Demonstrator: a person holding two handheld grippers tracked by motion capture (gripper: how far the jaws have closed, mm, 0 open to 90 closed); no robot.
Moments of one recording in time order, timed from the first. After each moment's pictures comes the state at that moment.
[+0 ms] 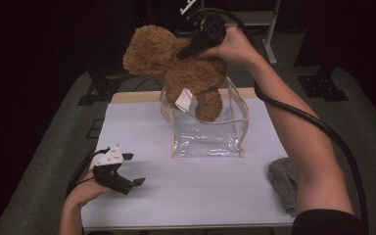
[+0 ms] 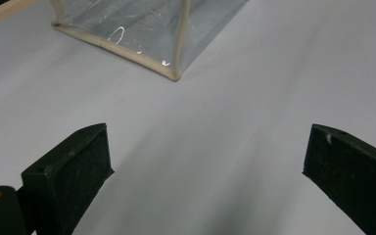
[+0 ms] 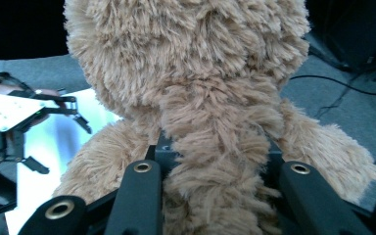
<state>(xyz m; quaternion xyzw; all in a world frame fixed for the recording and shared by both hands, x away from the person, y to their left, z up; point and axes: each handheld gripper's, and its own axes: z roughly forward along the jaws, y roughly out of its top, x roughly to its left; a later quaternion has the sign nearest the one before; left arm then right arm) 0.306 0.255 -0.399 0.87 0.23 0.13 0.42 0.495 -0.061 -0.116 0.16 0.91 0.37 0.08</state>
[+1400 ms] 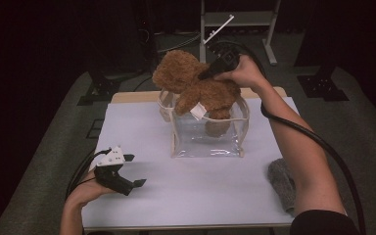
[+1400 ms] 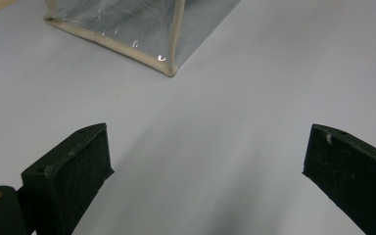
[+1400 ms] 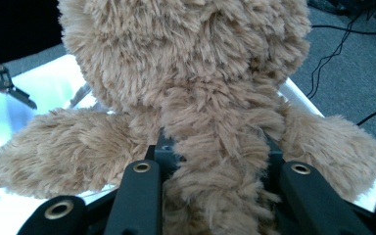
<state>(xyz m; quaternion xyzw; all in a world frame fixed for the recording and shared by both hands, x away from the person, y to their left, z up) 0.306 0.254 -0.401 0.87 0.23 0.13 0.41 0.535 -0.110 -0.208 0.25 0.90 0.35 0.05</state>
